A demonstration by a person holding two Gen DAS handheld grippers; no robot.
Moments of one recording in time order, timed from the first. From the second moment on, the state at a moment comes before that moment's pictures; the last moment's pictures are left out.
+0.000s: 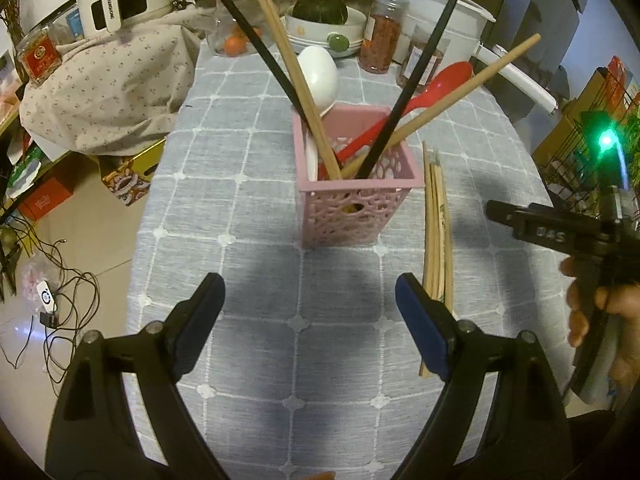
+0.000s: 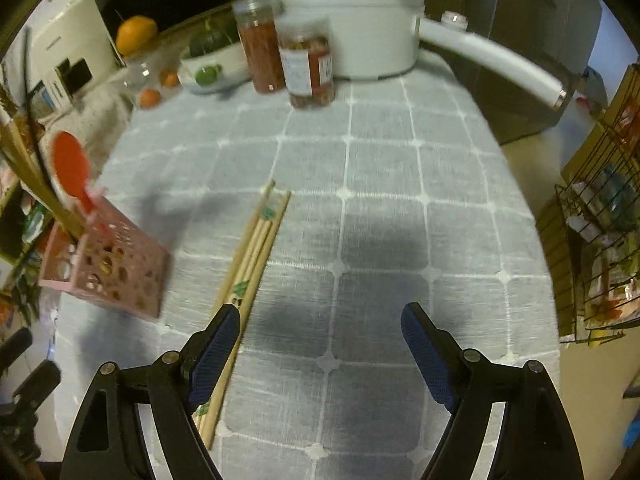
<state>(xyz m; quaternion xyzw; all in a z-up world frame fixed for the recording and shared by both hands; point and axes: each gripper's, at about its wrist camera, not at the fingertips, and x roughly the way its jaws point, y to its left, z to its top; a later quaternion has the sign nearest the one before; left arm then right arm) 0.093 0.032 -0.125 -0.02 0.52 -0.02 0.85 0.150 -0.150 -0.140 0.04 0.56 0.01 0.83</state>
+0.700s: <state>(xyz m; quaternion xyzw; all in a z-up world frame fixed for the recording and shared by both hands) 0.108 0.027 -0.121 -0.03 0.53 -0.02 0.85 0.184 -0.119 -0.184 0.03 0.58 0.04 0.81</state>
